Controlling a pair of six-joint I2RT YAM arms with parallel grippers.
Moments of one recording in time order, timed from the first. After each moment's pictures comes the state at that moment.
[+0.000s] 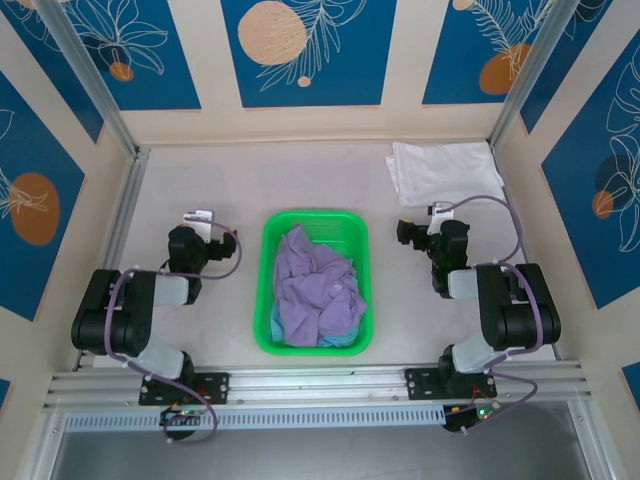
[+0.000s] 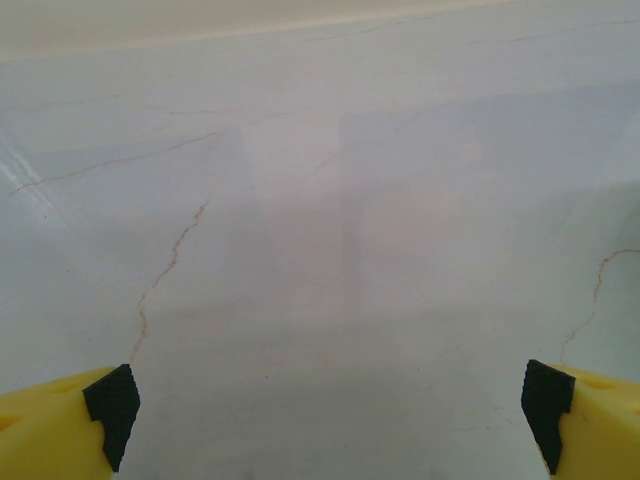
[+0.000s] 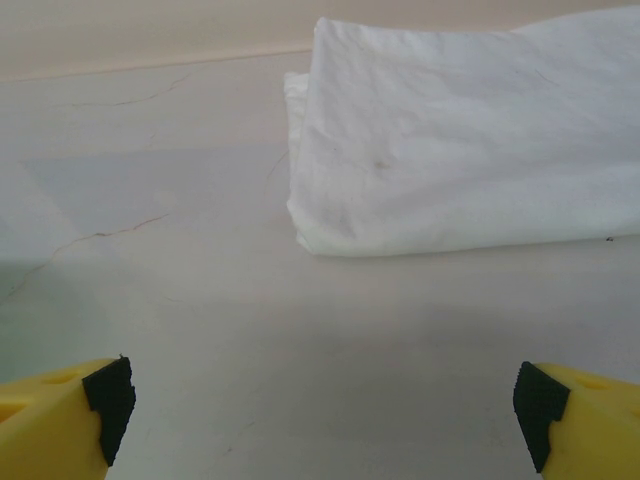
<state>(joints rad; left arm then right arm) -0.06 1.54 0.40 0.73 0.03 0.06 0.02 1.53 0.41 0.74 -0.07 0.10</state>
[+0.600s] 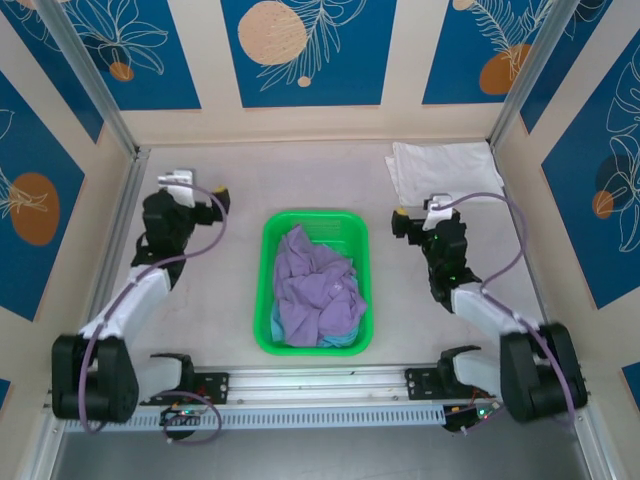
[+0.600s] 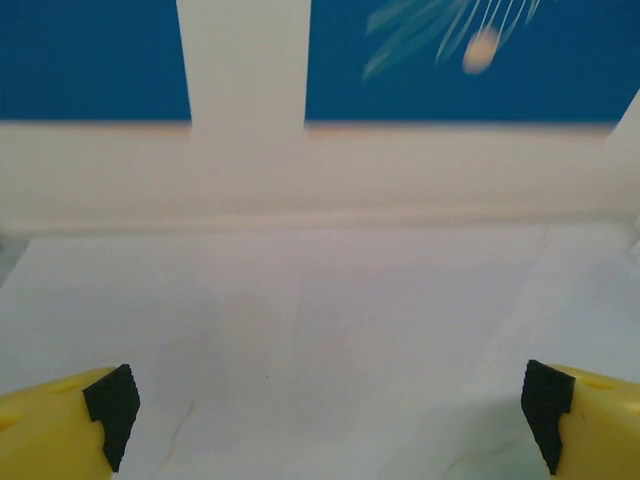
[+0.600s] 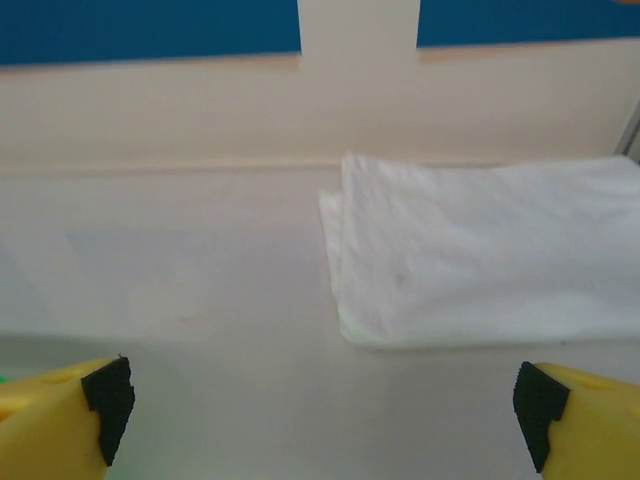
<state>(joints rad) -0.06 1.14 0.74 0.23 0.11 -0.10 0.18 1.08 0.43 0.45 0.12 0.11</state>
